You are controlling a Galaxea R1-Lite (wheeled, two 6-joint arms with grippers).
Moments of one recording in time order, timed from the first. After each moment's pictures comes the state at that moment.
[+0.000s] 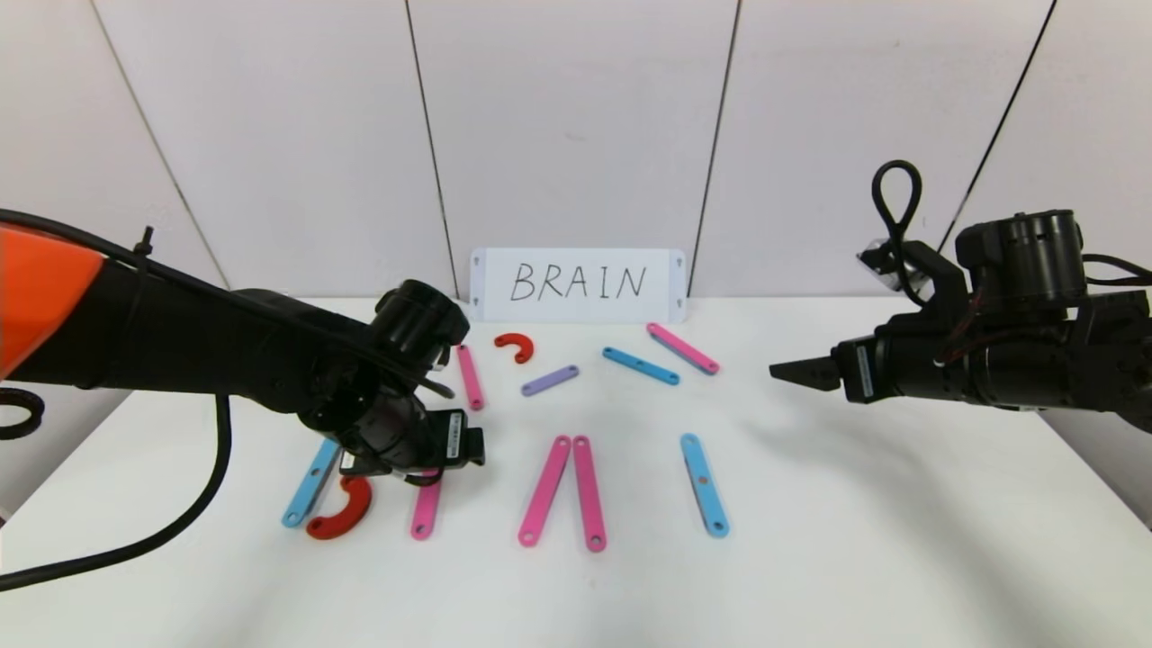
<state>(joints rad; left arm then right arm) -0.48 1.91 -1.22 0.37 0.15 -0.51 0.18 1.72 -0.95 -0.16 0.25 -0.03</state>
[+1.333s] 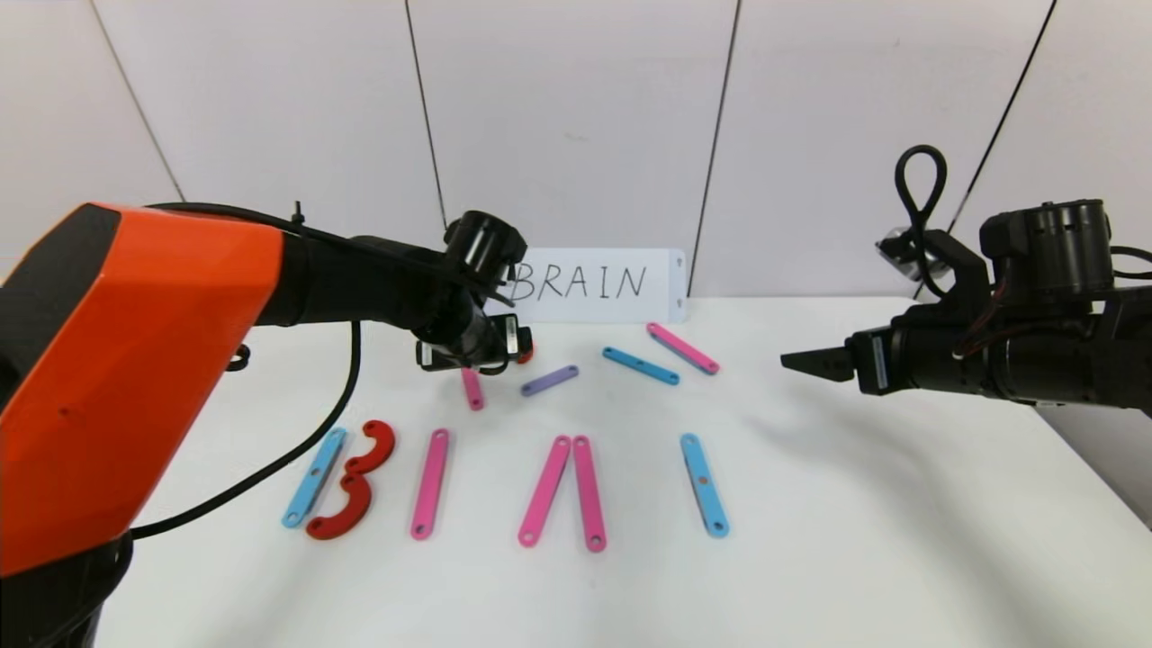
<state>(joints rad) -0.47 2.21 -1.77 0.37 0.31 -0.50 0.15 1.69 -0.95 -0.17 0.25 -0.03</state>
